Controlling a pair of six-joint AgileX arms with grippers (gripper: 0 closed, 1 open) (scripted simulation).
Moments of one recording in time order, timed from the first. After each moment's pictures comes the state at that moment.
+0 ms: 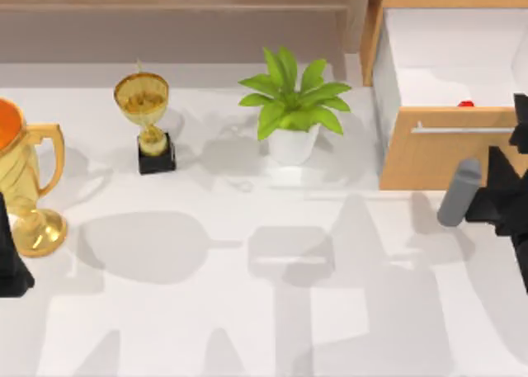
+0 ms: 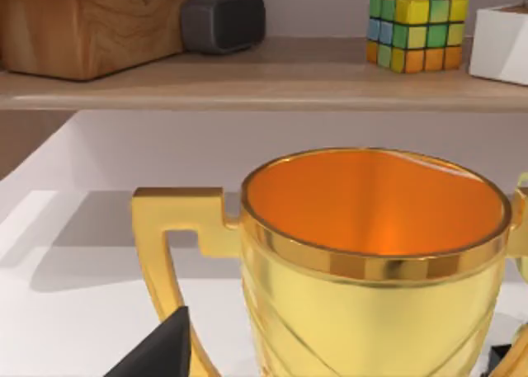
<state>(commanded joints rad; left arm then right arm) 0.00 0.00 0.00 0.00 0.00 0.00 0.31 1.99 0.31 1.68 0.34 -1.56</state>
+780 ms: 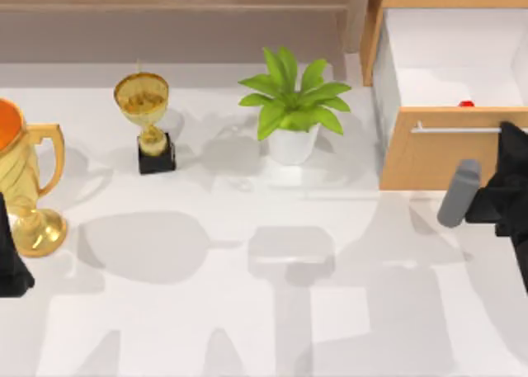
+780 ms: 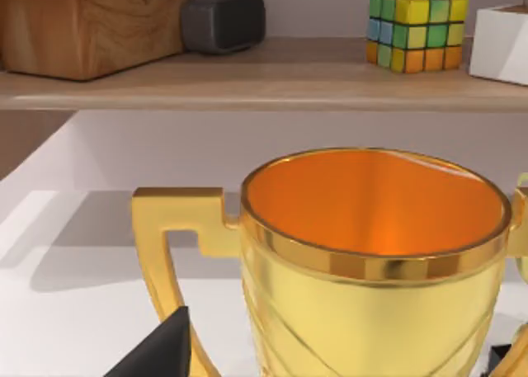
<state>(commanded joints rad) 0.00 0.00 0.00 0.00 0.00 0.00 0.31 1.99 0.31 1.68 0.34 -1.56</state>
